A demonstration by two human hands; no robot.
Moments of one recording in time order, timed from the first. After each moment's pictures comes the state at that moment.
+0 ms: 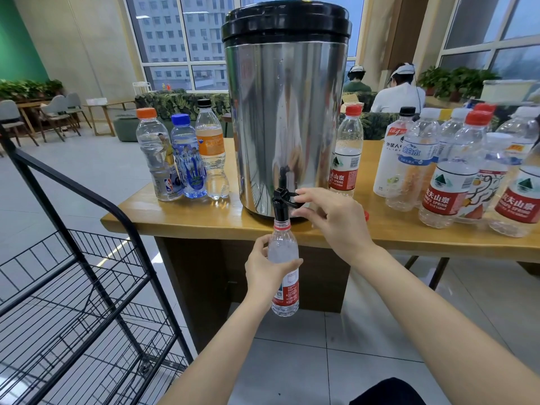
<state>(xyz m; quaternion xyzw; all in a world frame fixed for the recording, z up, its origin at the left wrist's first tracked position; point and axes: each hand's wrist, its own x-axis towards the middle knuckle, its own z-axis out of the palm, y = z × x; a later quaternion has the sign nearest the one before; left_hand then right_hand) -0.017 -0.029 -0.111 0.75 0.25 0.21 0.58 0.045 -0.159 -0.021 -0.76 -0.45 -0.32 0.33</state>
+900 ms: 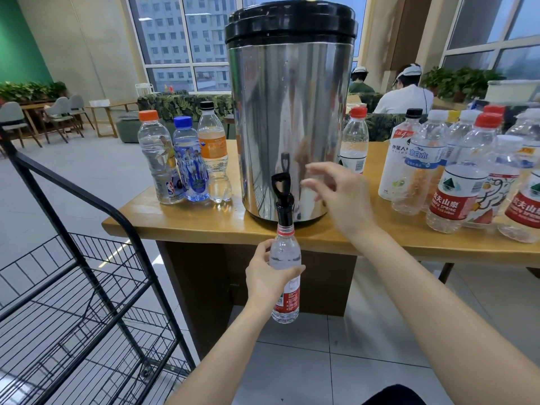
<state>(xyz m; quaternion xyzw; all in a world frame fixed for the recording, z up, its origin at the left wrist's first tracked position) -0.020 -0.018 -0.117 0.74 0.20 0.20 0.61 0.062 -0.144 0.012 -0.77 -0.37 -0.29 0.43</state>
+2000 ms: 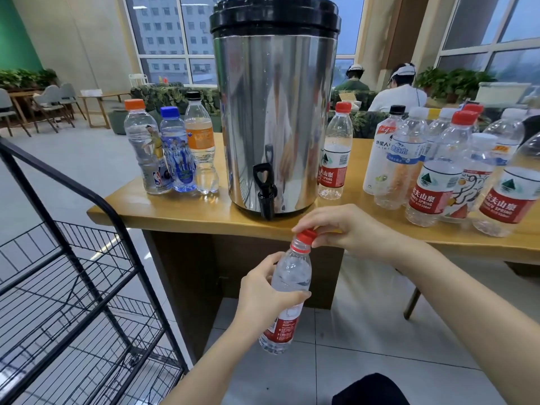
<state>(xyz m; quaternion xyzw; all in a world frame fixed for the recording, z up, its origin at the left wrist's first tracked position) -0.065 -0.054 -0.121 0.80 0.12 0.14 0.57 0.045 -0.215 0.004 -0.77 -0.56 0.04 0.31</state>
